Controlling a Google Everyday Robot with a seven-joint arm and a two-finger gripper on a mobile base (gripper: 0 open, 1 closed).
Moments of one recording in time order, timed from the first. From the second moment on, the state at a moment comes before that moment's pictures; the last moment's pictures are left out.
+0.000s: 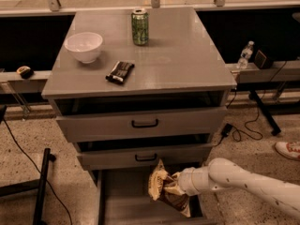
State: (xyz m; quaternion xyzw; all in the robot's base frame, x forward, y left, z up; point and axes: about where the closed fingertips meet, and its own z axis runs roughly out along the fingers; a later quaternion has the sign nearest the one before) arm 0.484 -0.082 0.411 -0.53 0.75 0.25 0.30
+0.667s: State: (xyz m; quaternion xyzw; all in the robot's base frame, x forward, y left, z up) arm 0.494 -0.074 0.361 -0.51 0.77 0.24 0.31
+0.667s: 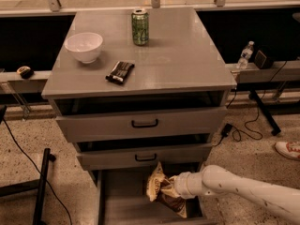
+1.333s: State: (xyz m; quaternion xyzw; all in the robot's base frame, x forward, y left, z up) arm 0.494 -0.074 0.361 -0.50 0.77 0.24 0.31
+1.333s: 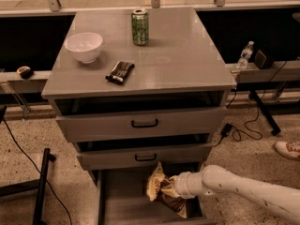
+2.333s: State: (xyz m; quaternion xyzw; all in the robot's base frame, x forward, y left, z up) arm 0.494 -0.074 0.361 -0.50 0.77 0.24 0.31
